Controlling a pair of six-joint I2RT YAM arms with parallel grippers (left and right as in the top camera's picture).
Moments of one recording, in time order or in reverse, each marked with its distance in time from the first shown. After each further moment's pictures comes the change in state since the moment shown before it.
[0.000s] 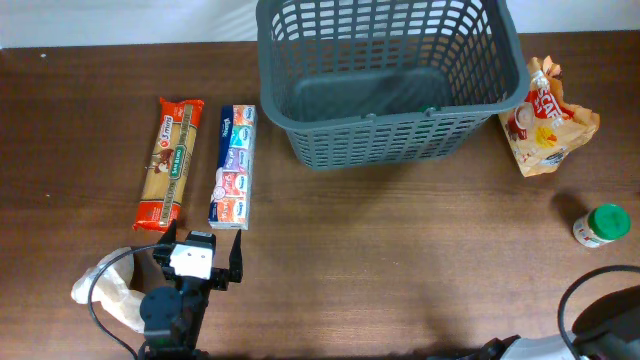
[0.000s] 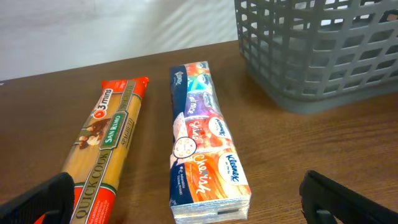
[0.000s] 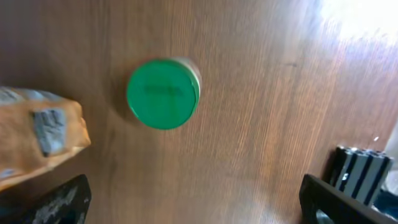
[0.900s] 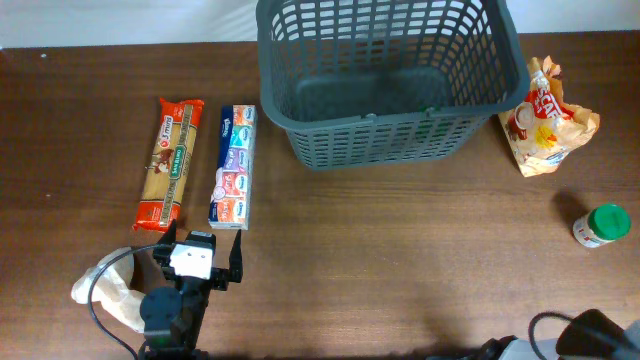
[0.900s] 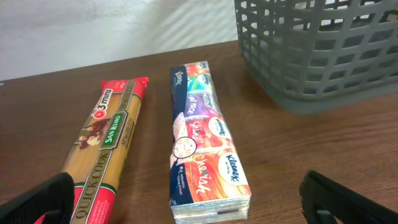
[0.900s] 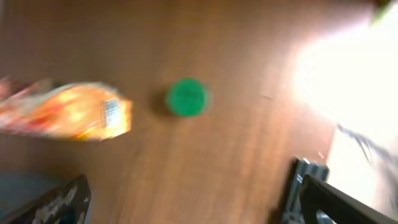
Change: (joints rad) left arm 0.000 0.000 0.000 0.000 0.000 0.000; right arm 0.058 -0.105 0.465 -0.314 0.103 -0.074
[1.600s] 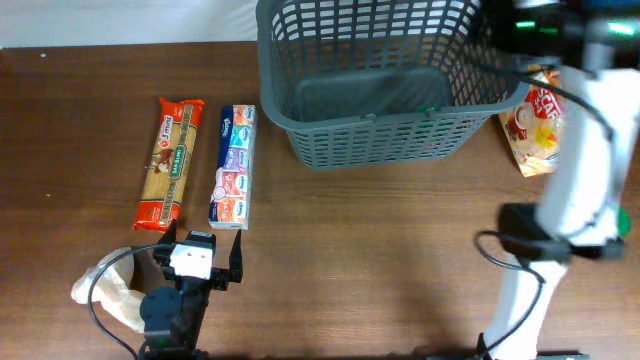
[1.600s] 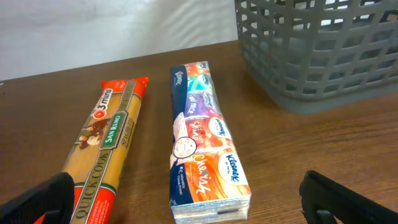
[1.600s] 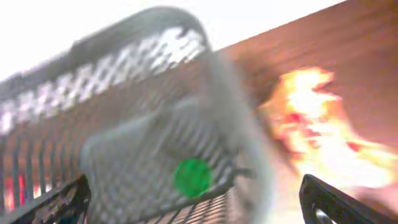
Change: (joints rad) left arm 0.000 0.000 0.000 0.000 0.000 0.000; right arm 0.749 0.595 0.962 -0.013 -0.110 -0.229
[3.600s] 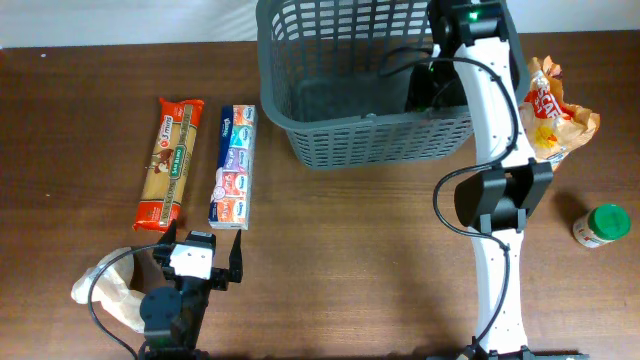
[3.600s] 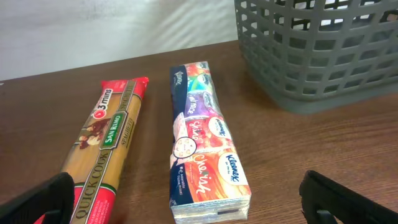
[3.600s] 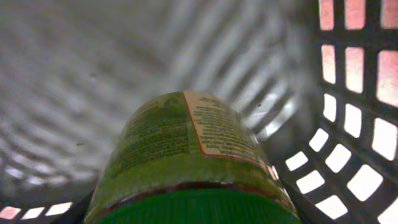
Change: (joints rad) left arm 0.000 0.000 0.000 0.000 0.000 0.000; right arm 0.156 0.356 -0.320 0.000 -0.055 0.014
